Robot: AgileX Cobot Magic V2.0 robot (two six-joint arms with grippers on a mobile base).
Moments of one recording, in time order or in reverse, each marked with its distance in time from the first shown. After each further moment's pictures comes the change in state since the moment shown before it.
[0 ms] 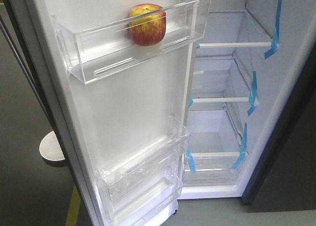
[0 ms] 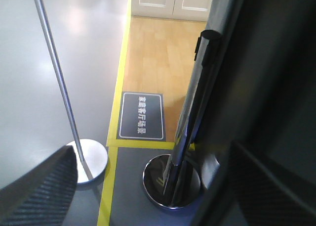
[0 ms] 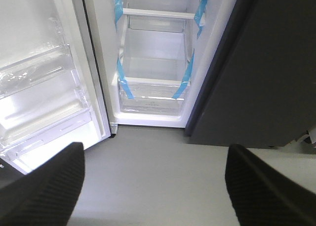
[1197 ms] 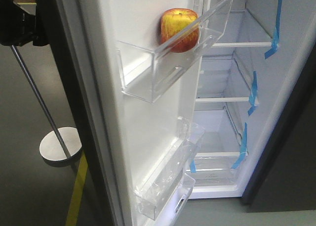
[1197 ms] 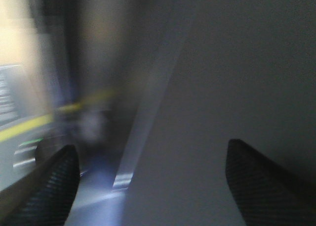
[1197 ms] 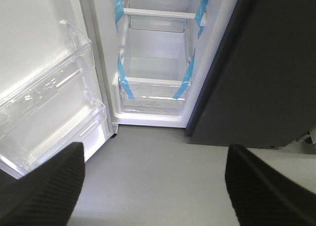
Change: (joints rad) left arm 0.008 0.454 -0.463 -0.892 0.457 0.892; right arm 0.000 0.000 0.000 0.002 0.000 0.000
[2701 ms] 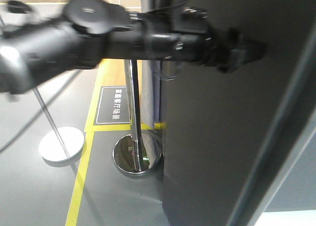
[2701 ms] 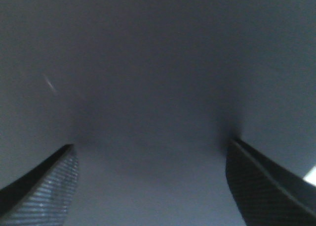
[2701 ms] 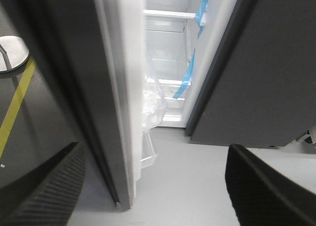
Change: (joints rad) left arm -0.675 0.339 -0.238 -0.320 -0.378 0.261; right arm 0.000 0.000 0.000 0.000 0.000 0.000
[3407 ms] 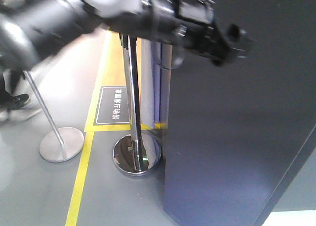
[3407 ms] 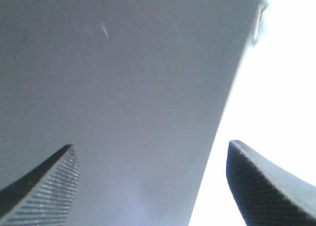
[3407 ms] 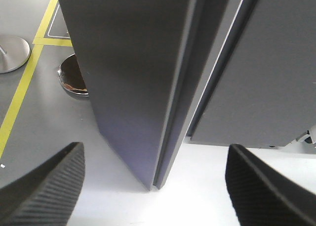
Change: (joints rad) left arm 0.005 0.033 -0.221 0.478 0.191 -0.257; right arm 0.000 0.000 0.000 0.000 0.000 0.000
